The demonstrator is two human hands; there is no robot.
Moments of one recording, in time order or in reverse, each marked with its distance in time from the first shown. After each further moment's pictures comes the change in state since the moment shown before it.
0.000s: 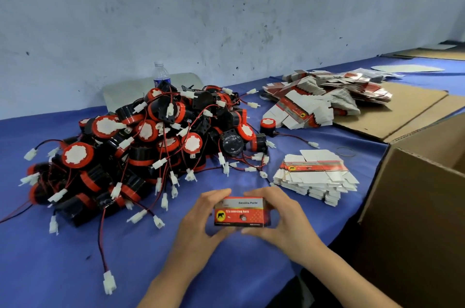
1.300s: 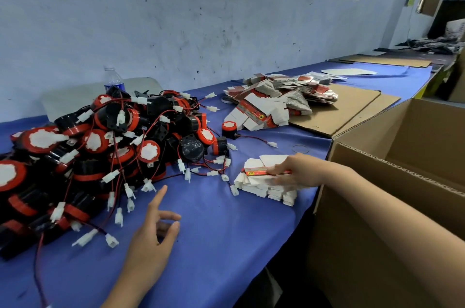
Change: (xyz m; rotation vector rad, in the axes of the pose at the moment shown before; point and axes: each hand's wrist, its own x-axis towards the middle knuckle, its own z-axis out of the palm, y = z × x) left_hand 0.004 -0.008 0.000 -0.066 0.005 -0.242; right_hand 0.054 0.060 -0.142 -0.678 -0.602 0.490
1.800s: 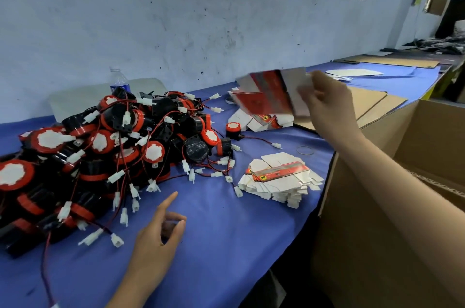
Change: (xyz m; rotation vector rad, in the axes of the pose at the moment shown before) left_hand 0.001 -0.005 0.001 -0.037 -0.010 -0.047; right_hand -0.034 -0.043 -0.075 0.506 1.164 -0.137
